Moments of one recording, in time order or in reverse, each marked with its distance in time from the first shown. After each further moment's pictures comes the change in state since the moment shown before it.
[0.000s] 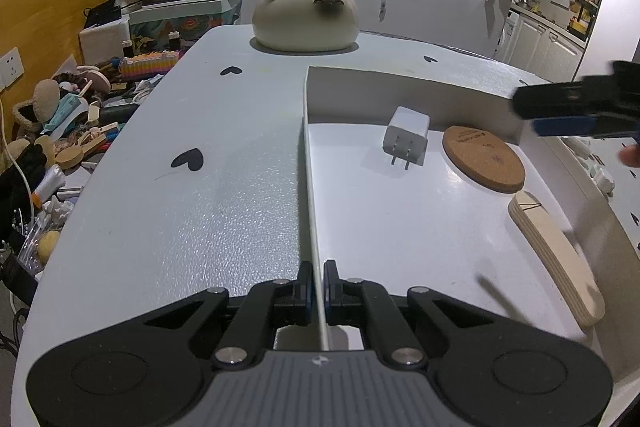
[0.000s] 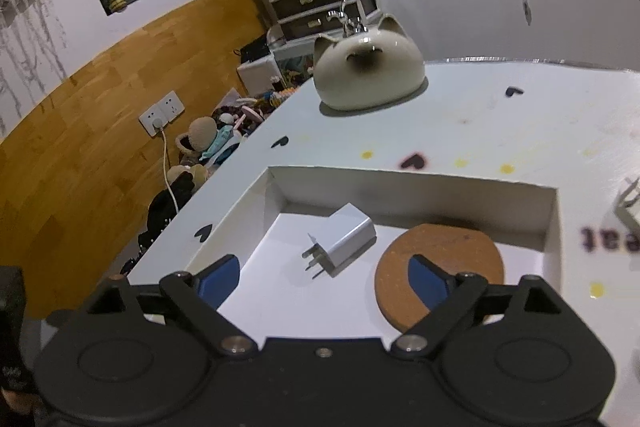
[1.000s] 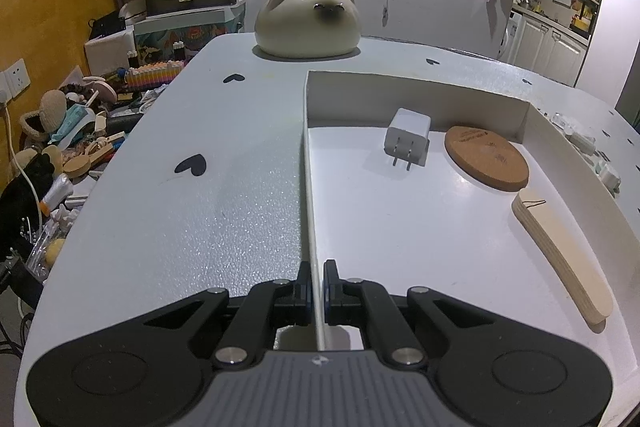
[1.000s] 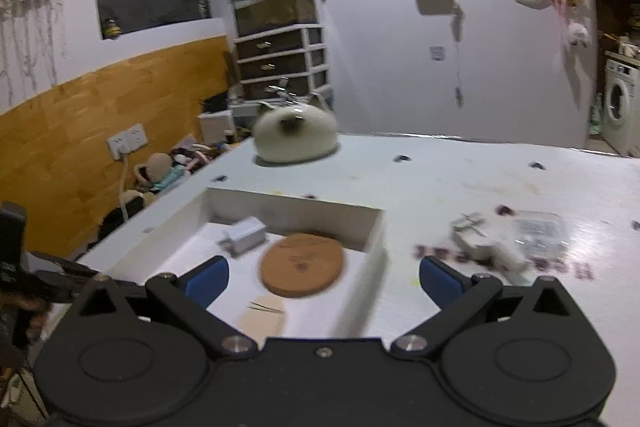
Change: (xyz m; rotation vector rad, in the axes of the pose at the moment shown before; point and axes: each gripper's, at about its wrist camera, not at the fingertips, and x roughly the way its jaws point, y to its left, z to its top) left arm -0.001 -0.005 -0.005 0.017 -0.027 0.029; right arm -0.124 -0.052 -0.050 -0.109 -0.194 -0.220
